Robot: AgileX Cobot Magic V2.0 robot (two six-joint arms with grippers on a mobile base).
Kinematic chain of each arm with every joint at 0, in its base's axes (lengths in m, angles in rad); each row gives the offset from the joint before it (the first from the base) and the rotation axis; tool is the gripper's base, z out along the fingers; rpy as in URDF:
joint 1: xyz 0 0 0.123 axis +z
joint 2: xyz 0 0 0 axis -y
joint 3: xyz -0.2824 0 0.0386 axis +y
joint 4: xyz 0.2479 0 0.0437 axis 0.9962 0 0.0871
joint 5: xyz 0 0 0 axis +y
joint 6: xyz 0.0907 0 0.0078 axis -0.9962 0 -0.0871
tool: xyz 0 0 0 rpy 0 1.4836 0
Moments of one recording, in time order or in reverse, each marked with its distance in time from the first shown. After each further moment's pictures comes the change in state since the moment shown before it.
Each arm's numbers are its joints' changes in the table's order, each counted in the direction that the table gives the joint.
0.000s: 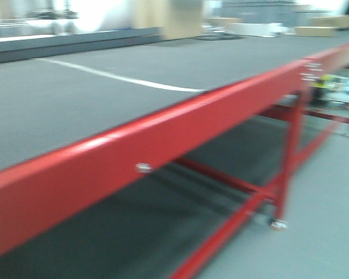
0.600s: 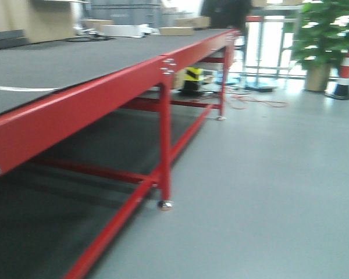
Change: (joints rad) left arm 0.000 0.000 0.000 0.000 0.000 0.000; right arm 0.000 0.000 0.000 0.000 0.000 0.000
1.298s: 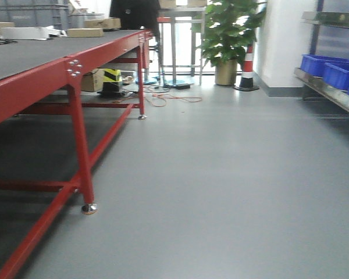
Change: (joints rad) left arm 0.000 0.000 0.000 0.000 0.000 0.000; right arm 0.000 0.000 0.000 0.000 0.000 0.000
